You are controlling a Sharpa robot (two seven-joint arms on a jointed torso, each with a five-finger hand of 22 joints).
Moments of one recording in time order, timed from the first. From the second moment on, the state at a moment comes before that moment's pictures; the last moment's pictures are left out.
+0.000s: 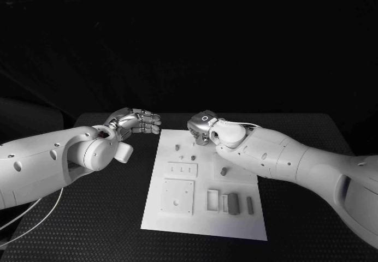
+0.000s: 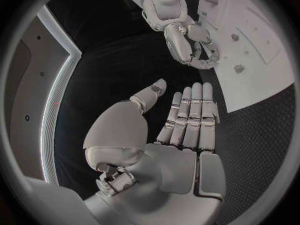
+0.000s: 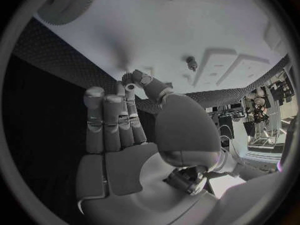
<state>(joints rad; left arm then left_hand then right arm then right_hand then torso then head) 1.37 -0.81 -0.17 1.39 -0.11 -0.23 0.20 1.08 -0.06 0.56 -0.29 0.05 0.72 0.19 0.50 0.29 1.02 0.17 0.17 0.10 0.94 0.13 0.27 0.70 0.04 0.88 0.03 0.15 0.85 1.23 -0.30 -0.05 0.86 -2.02 -0.28 -0.08 1.21 -0.11 0.61 -0.29 0.21 1.02 0.11 0.37 0.57 1.26 0.06 0.12 0.34 1.31 -0.07 1.15 0.81 0.15 1.21 -0.03 0.92 1.31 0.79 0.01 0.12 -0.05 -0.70</state>
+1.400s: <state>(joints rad) 1.38 -0.81 -0.17 1.40 -0.11 -0.23 0.20 1.08 -0.06 0.56 -0.29 0.05 0.72 0.19 0.50 0.29 1.02 0.17 0.17 0.10 0.94 0.13 0.27 0.70 0.04 0.88 0.03 0.15 0.85 1.22 -0.29 -0.05 0.84 -2.02 -0.30 -0.09 1.20 -0.11 0.62 -0.29 0.21 1.02 0.10 0.36 0.57 1.26 0.06 0.12 0.34 1.30 -0.07 1.15 0.81 0.15 1.20 -0.04 0.92 1.31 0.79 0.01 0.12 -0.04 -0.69</state>
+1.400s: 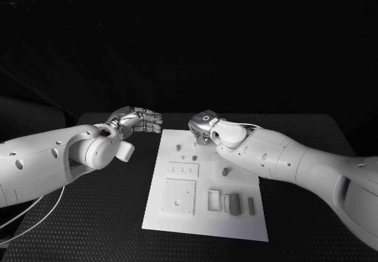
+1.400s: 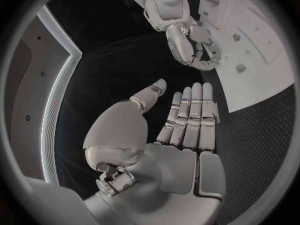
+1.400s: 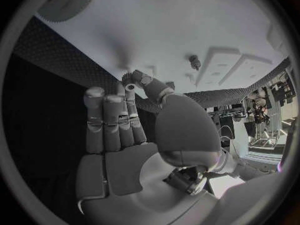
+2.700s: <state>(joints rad) 1.39 -0.81 -0.17 1.40 -0.11 -0.23 0.19 1.08 -0.06 0.56 -0.29 0.05 0.72 0.19 0.49 0.29 1.02 0.17 0.16 0.10 0.94 0.13 0.27 0.70 0.04 0.88 0.03 0.14 0.85 1.22 -0.27 -0.06 0.81 -1.94 -0.33 -0.07 1.15 -0.22 0.63 -0.23 0.21 0.80 0.16 0.23 0.52 1.12 0.12 0.07 0.38 1.23 0.00 1.16 0.79 0.16 1.14 -0.02 0.90 1.31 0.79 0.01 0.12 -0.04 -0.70</state>
